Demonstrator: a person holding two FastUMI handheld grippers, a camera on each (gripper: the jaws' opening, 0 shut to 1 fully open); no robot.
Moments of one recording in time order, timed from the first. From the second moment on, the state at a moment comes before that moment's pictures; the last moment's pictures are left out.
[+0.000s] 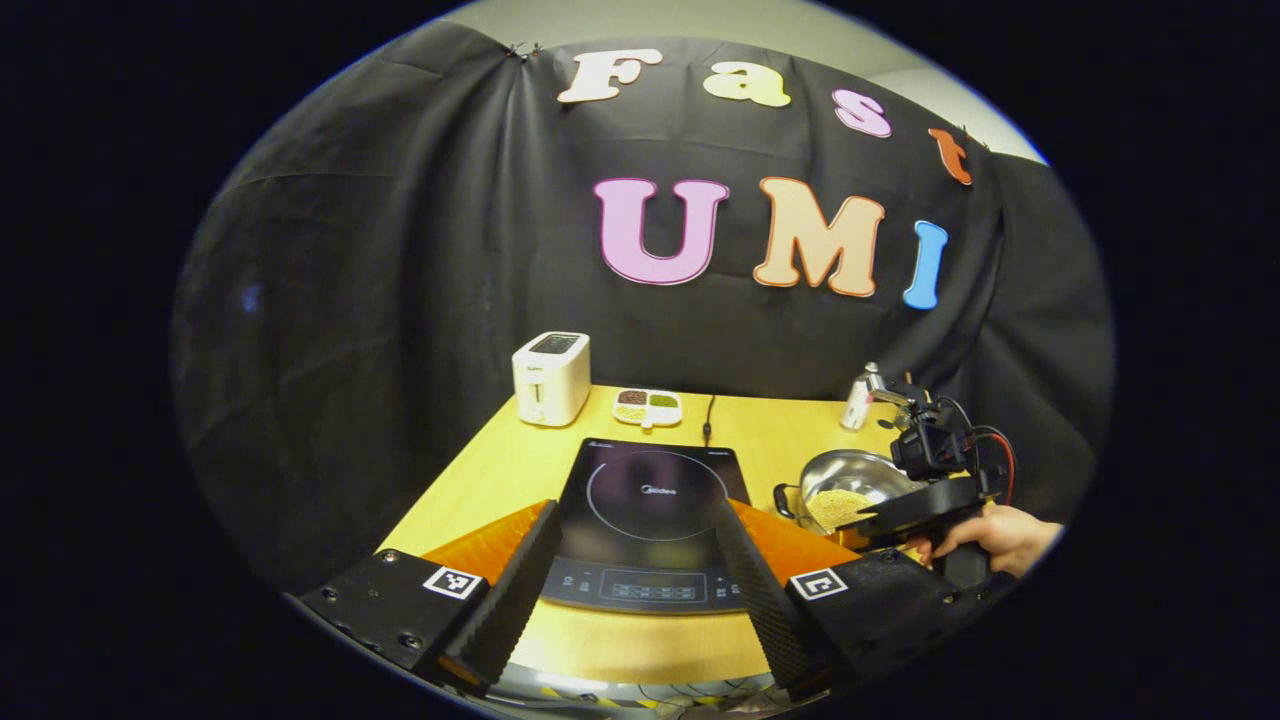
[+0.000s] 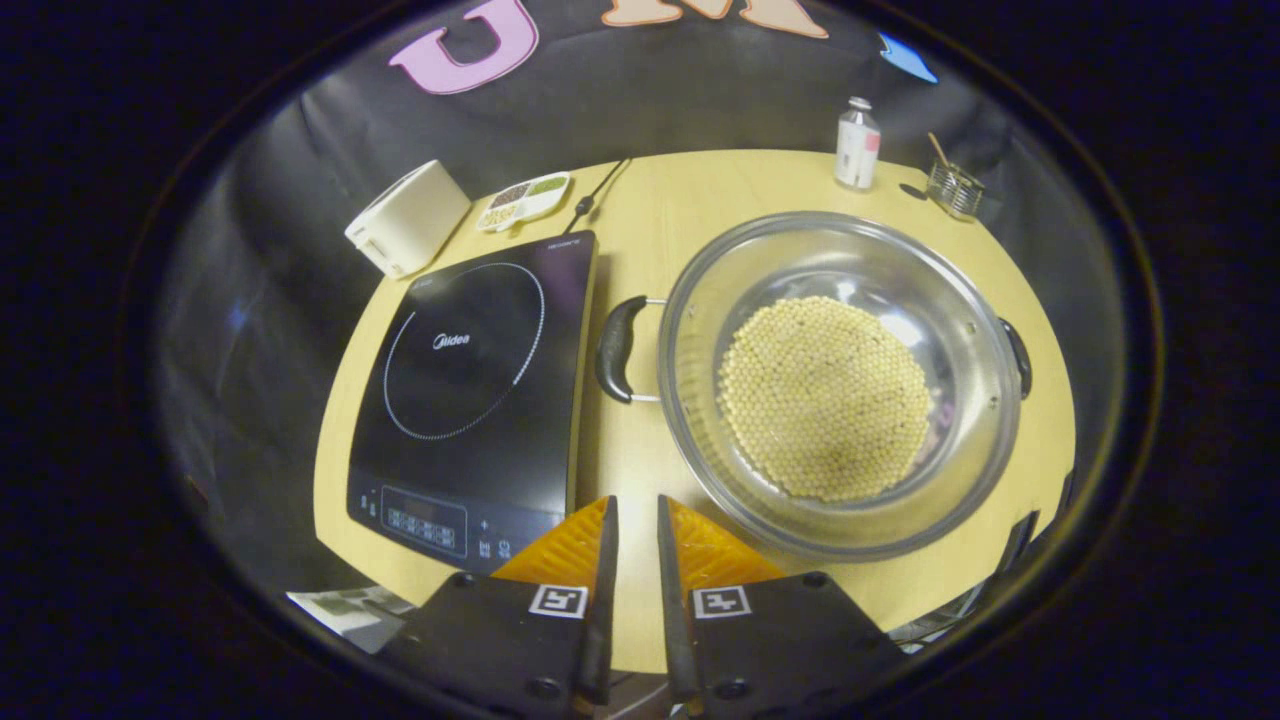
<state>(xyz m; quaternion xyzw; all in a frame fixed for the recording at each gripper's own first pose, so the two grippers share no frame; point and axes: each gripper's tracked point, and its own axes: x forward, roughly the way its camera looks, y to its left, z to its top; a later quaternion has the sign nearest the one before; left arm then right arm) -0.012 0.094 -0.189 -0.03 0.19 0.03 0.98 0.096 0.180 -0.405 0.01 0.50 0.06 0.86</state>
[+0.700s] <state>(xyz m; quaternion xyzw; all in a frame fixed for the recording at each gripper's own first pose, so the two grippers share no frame) 0.025 0.002 -0.233 -0.09 0.27 -0.09 0.96 0.089 0.031 -0.325 0.08 0.44 -0.03 0.89</state>
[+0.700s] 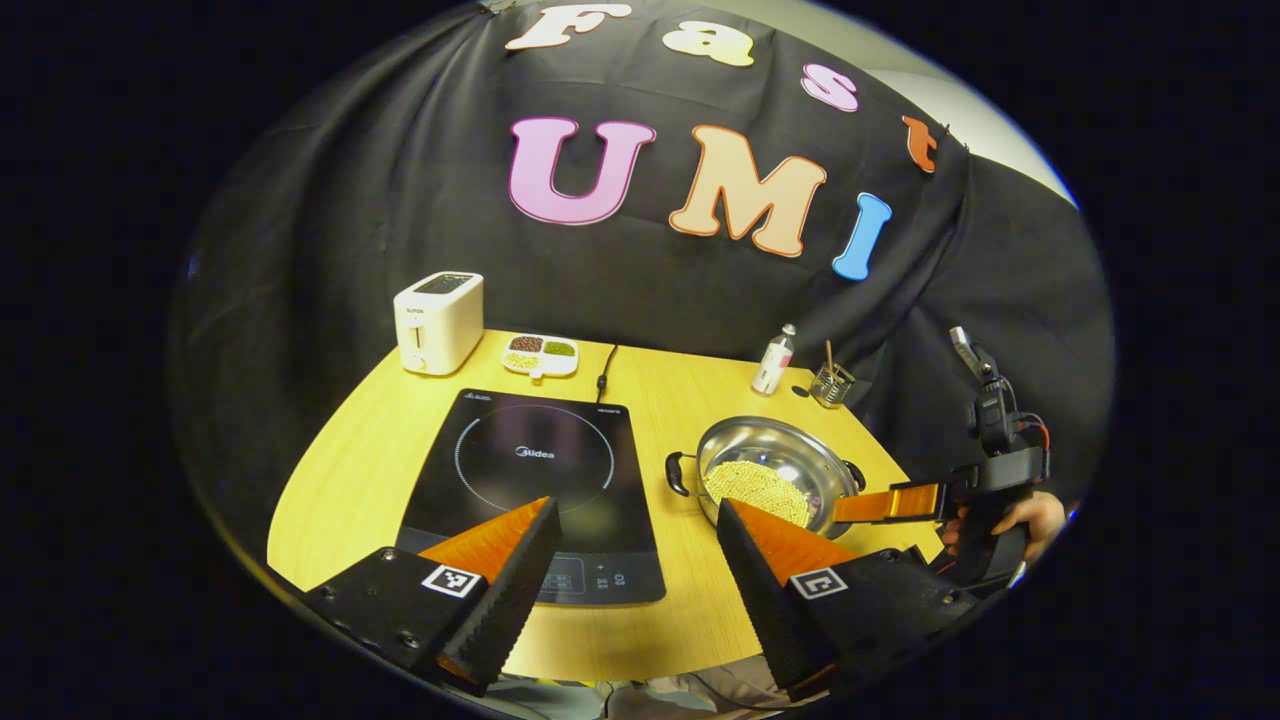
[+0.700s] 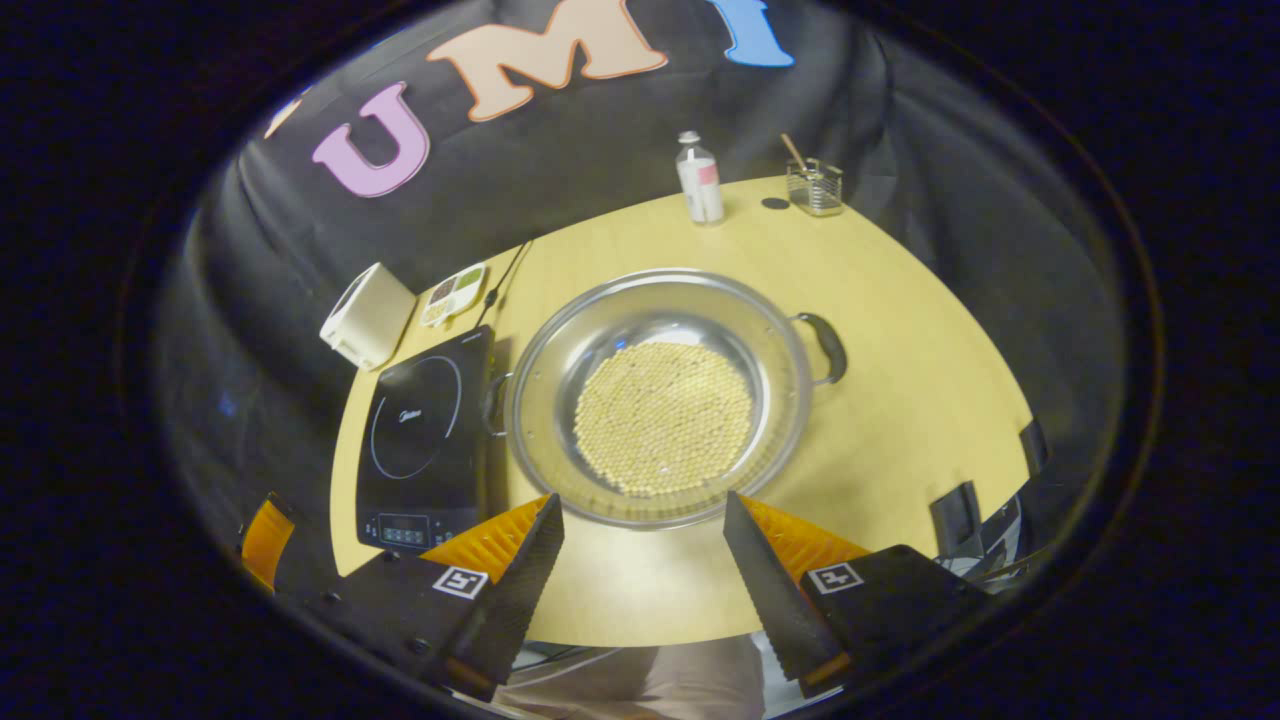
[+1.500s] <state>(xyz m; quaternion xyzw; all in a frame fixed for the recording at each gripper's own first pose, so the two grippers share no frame) 0.133 -0.083 -0.313 -0.12 0.41 -0.06 0.90 0.207 -0.095 -0.366 0.10 0.52 -0.03 0.85</state>
